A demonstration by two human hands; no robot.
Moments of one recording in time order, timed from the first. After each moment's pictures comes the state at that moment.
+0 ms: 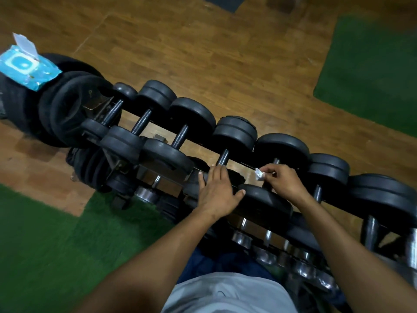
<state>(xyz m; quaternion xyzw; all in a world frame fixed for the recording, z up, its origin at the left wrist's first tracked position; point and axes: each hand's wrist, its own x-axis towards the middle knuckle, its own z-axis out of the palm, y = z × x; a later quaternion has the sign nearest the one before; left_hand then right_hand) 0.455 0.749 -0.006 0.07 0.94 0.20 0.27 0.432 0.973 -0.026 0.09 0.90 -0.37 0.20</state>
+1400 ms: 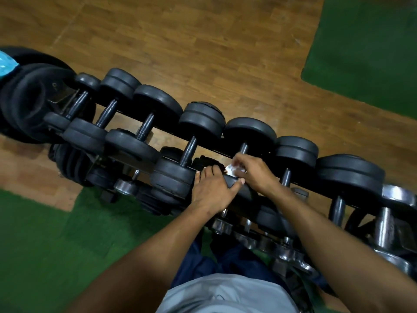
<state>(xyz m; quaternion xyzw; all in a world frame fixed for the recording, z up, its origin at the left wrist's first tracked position) 0.483 0.845 -0.018 0.04 0.95 0.16 0.27 0.449 1.016 -0.048 -0.07 0.92 -0.33 0.18</state>
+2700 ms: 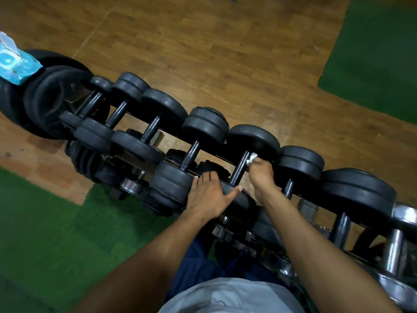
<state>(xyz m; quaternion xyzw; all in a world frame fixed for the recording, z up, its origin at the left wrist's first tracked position) 0.483 0.849 -0.020 0.03 0.95 0.15 0.27 0.435 1.001 -0.039 0.38 0.72 -0.56 0.16</state>
